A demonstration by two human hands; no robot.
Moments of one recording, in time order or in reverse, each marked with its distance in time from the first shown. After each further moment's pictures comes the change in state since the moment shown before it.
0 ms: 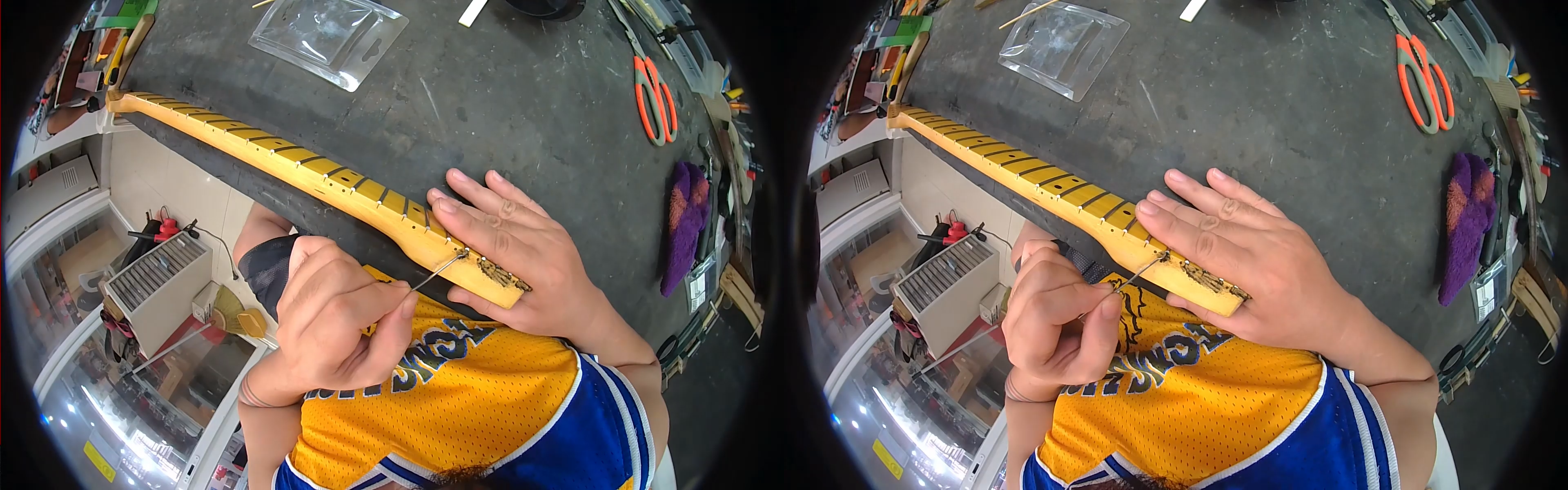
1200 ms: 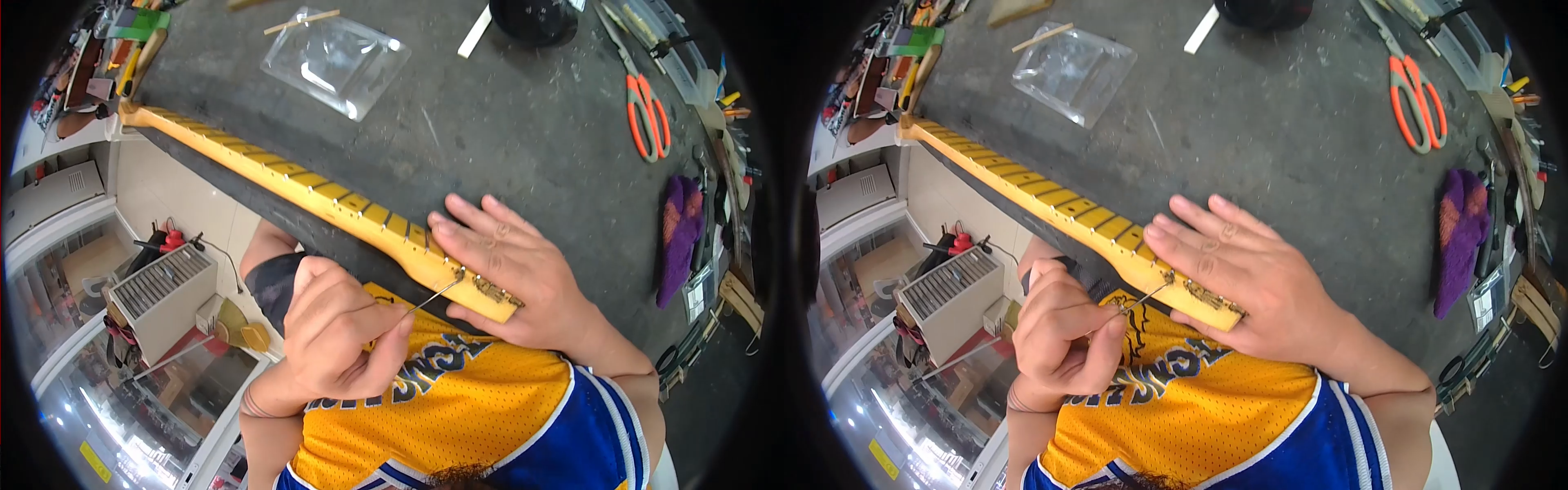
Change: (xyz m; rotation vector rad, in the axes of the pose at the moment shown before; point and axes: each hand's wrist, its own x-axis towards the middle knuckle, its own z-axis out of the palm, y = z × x) left_hand 0.005 -0.002 -0.007 0.014 -0.031 0.058; right_hand 0.001 -0.001 -0.004 0.011 -0.002 -0.008
